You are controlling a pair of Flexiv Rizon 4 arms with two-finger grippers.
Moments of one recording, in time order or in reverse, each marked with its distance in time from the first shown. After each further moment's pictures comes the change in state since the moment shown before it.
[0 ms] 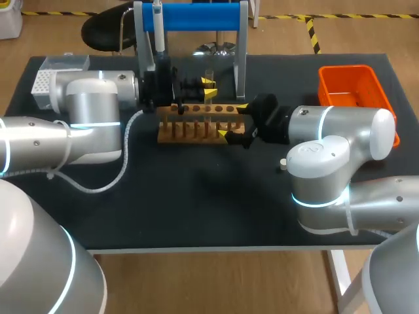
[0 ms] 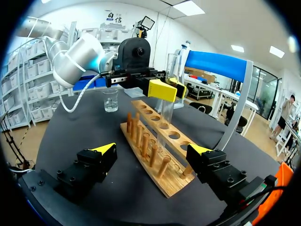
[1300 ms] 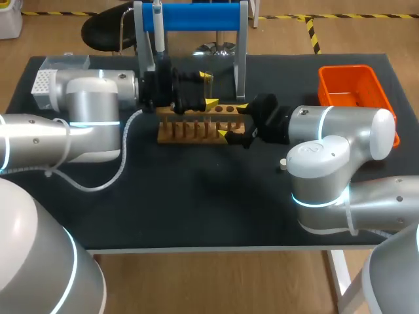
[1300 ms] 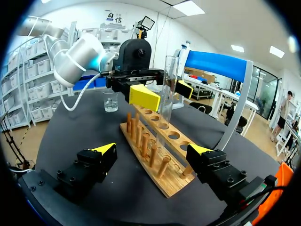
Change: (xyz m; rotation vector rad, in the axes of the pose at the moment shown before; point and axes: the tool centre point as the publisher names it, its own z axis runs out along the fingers) left arm 0.000 0.006 -0.002 -0.040 0.008 -0.033; right arm 0.000 0.000 0.000 0.000 0.000 0.000
